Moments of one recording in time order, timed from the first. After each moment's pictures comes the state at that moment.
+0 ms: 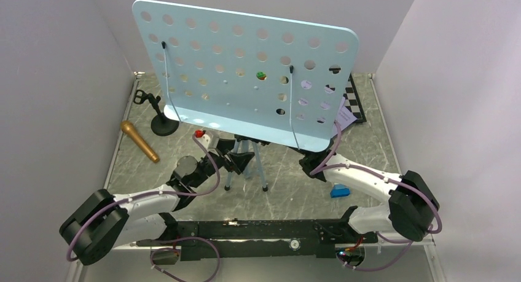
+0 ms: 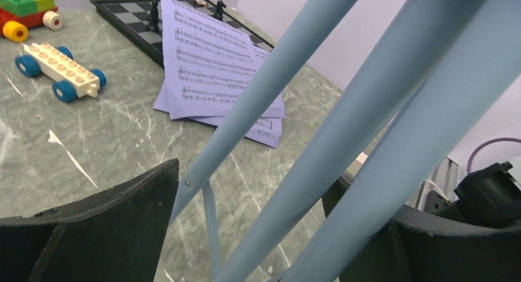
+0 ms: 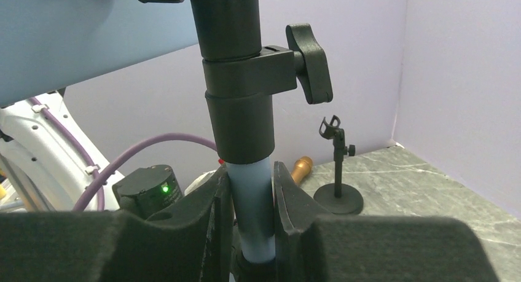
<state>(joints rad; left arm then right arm) -0.72 1.10 0.21 1.03 0.12 -0.40 0.84 1.30 0.76 0.98 -0.41 0.33</state>
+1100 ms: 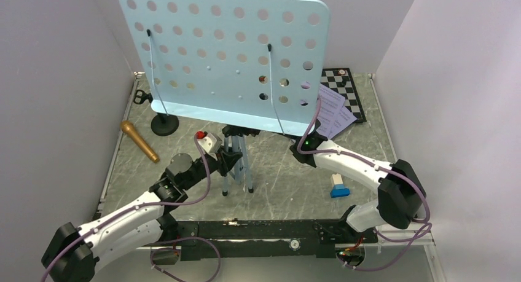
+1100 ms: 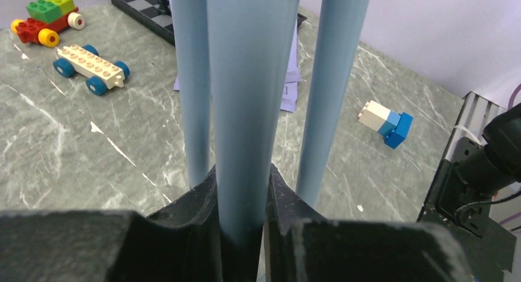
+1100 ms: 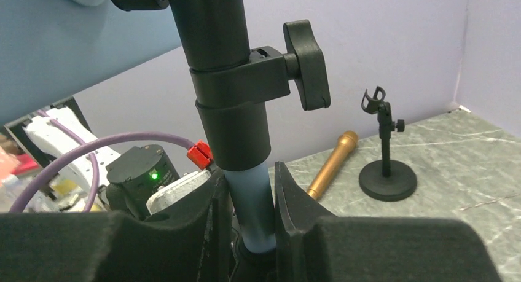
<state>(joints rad) -0.74 0.81 0.32 0.52 0.13 -0.19 0.82 1.42 0.98 0.82 -0.54 0.47</state>
